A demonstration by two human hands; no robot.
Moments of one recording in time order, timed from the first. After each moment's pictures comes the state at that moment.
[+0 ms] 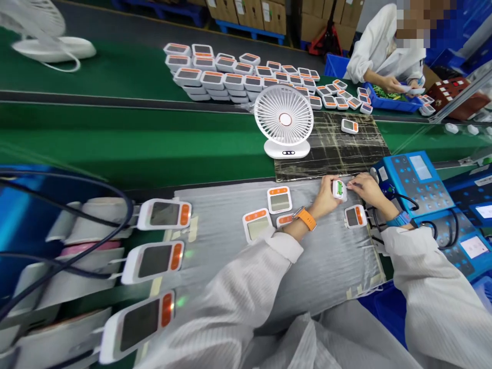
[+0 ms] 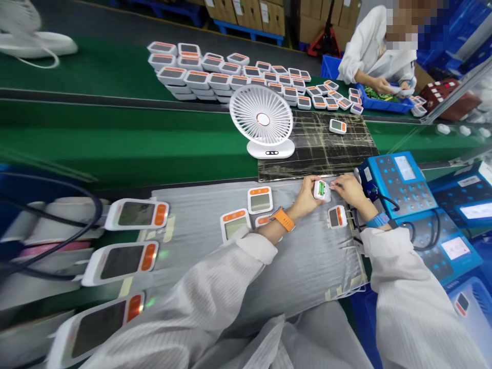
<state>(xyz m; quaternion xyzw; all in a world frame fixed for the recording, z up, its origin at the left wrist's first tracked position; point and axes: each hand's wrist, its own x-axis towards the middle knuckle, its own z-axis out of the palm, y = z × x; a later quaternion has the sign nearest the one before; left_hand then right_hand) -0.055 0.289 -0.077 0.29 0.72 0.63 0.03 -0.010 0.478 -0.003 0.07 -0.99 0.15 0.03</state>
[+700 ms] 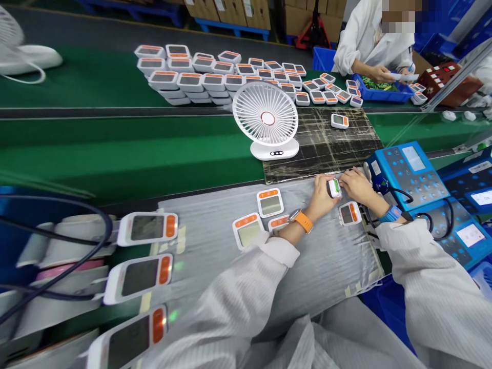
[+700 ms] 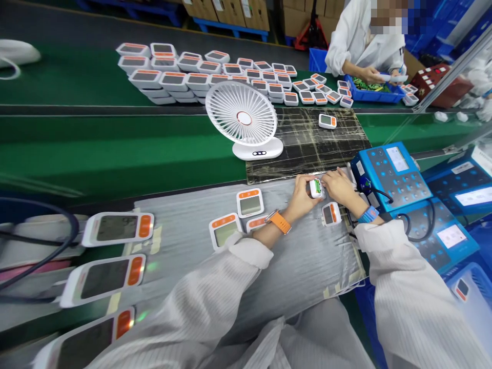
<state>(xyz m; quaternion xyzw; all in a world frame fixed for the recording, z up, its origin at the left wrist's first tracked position) -0.046 0.288 -0.063 0.31 0.74 0.60 0.03 -0.007 0.459 -0.003 0.06 -1.00 0.07 0.00</state>
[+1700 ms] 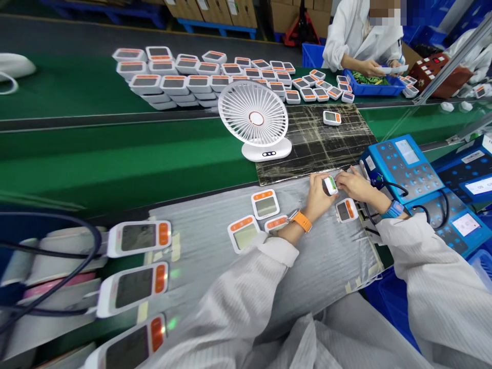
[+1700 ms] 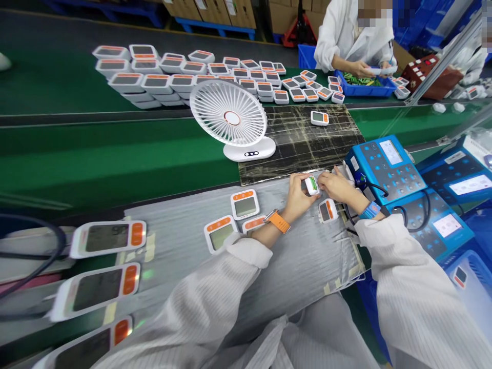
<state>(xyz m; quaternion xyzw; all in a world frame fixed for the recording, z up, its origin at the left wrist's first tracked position) -0.039 0.292 -0.064 0.29 0.76 0.58 0.00 0.004 0.459 0.012 0.11 -0.99 0.09 -0.09</state>
